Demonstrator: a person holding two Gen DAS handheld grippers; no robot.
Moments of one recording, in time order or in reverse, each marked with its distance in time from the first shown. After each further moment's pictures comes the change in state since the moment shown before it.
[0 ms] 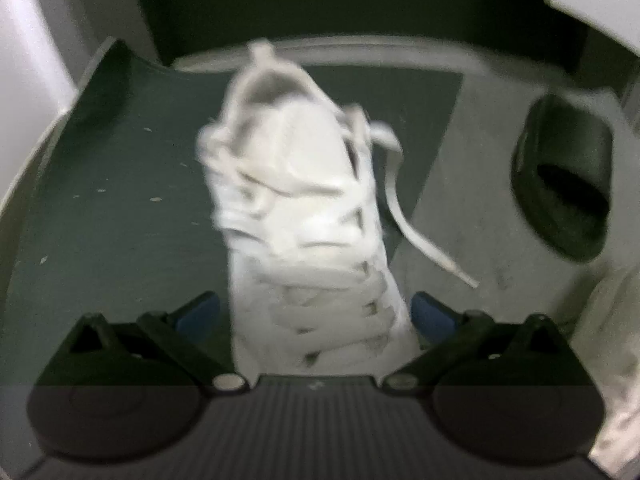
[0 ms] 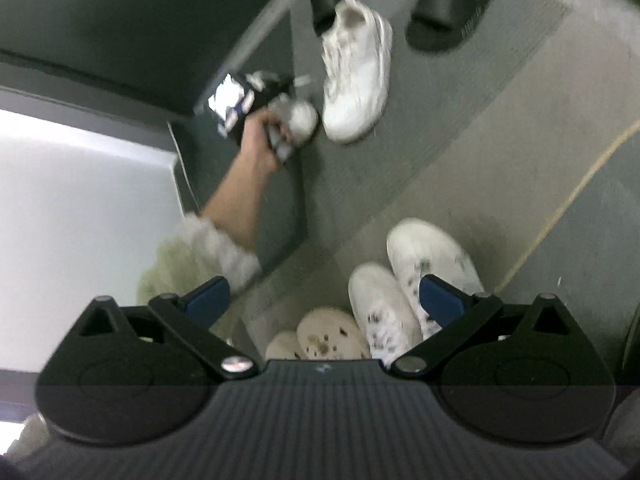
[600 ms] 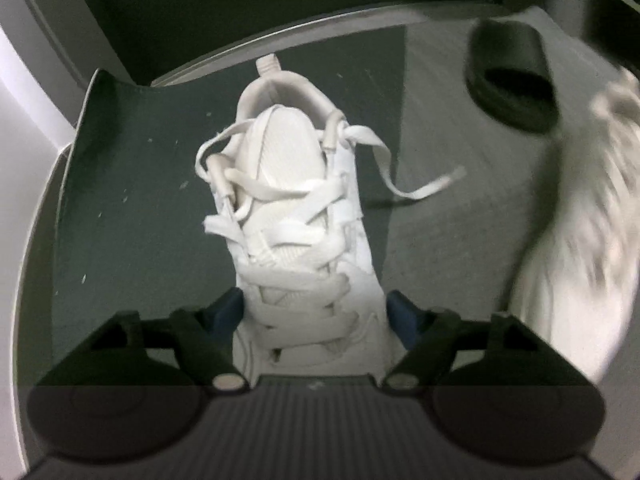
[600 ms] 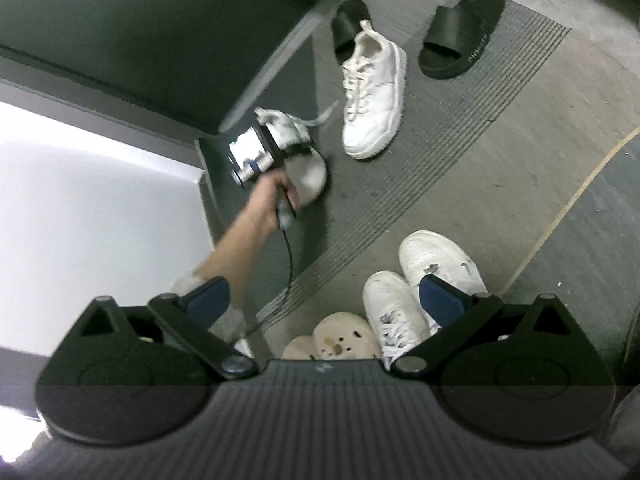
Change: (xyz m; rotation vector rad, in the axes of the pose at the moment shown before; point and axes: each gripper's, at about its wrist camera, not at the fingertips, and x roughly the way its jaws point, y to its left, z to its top) left arm -0.075 0.059 -0.088 0.219 -0.020 -0.054; right arm -0.058 0.000 -0.029 -0.061 -0.130 0.083
